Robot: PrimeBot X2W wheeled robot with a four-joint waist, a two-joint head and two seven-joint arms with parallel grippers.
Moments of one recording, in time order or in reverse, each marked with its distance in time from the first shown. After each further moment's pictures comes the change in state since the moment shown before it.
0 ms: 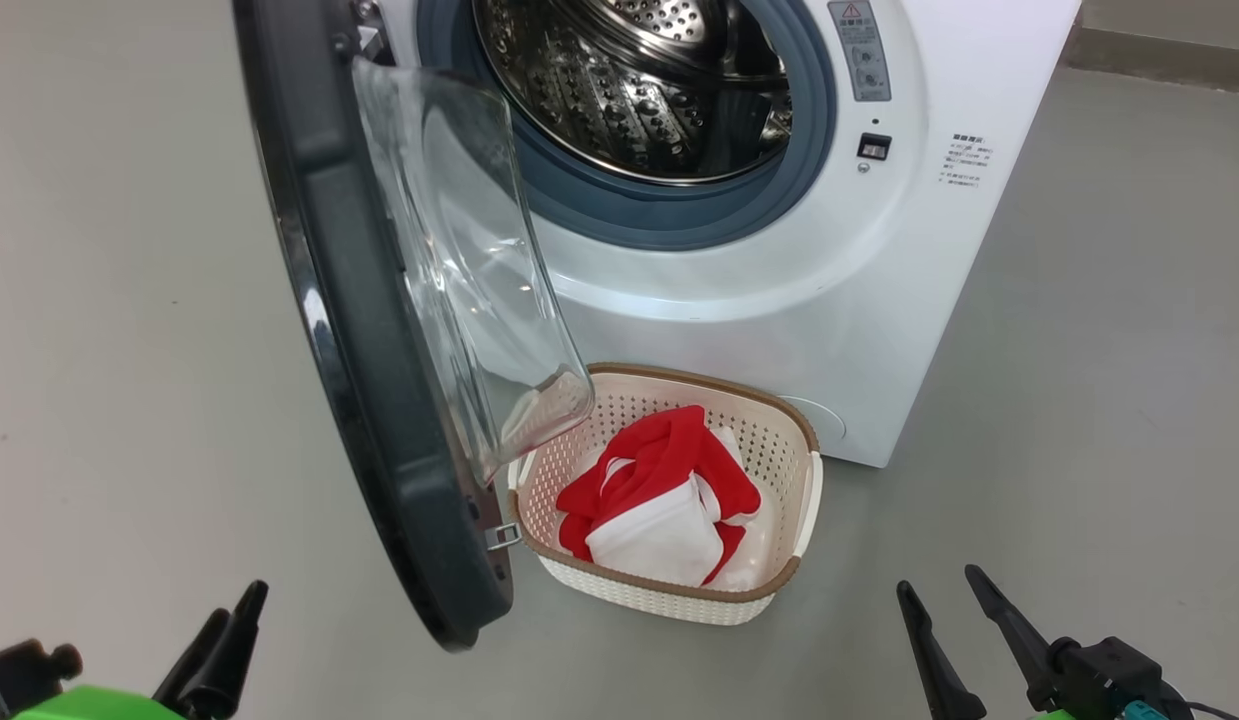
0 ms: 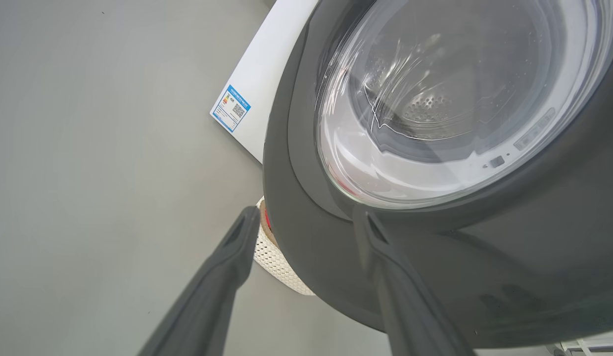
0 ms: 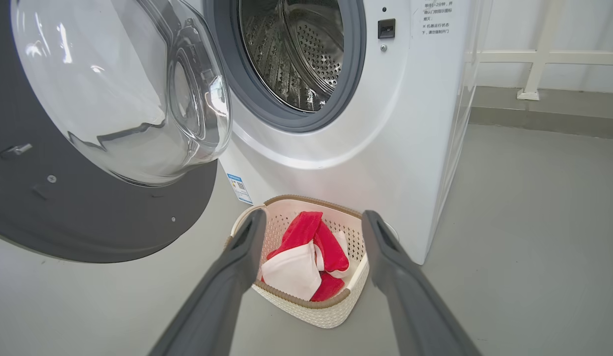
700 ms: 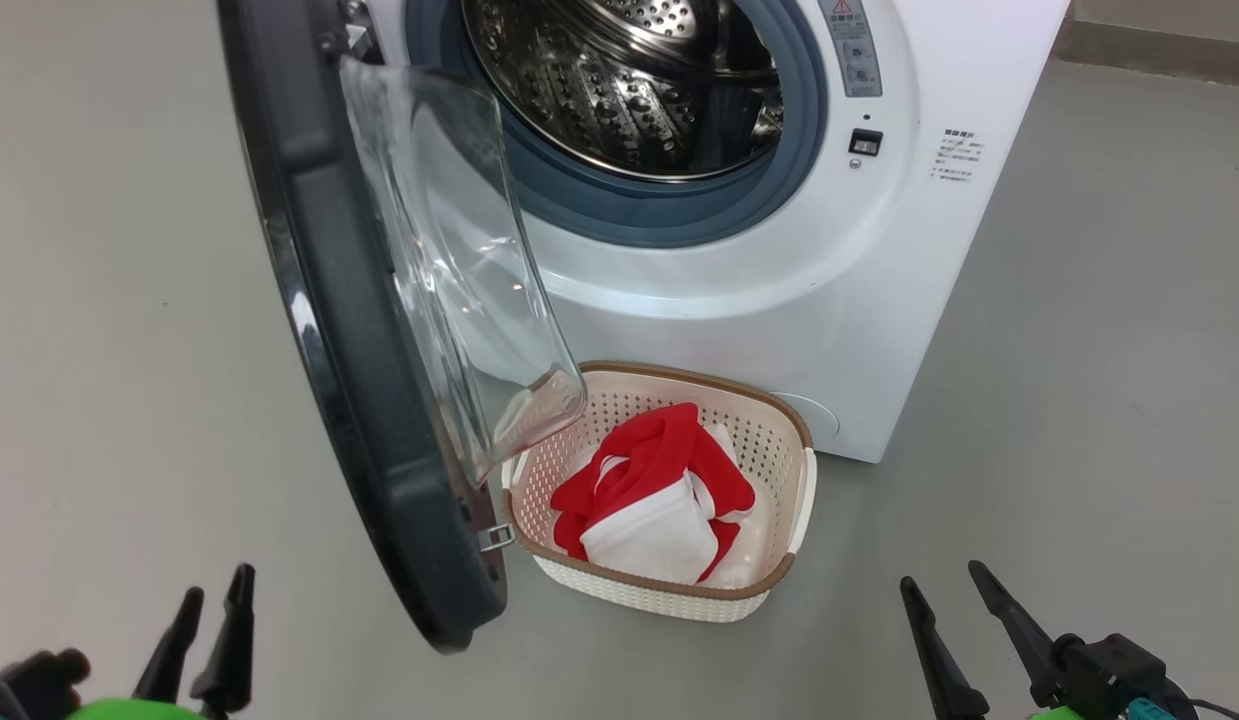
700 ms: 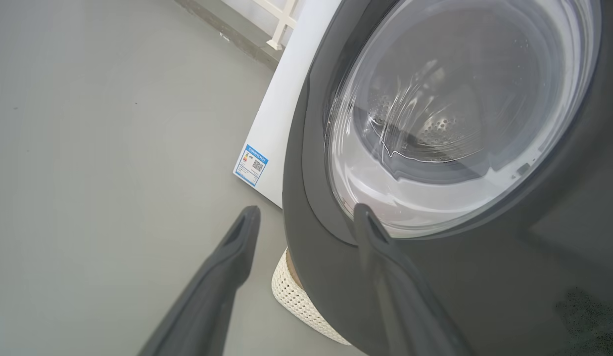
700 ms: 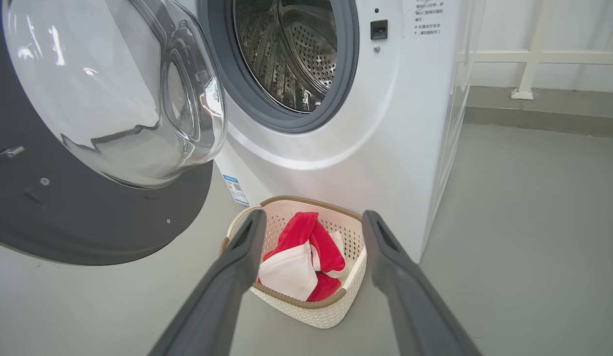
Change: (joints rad) left arm 0.017 -0.154 0.183 0.069 0.348 0.000 -0.098; right arm -0.003 0.000 -0.006 -0.001 0.000 0.000 0.000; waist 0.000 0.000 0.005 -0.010
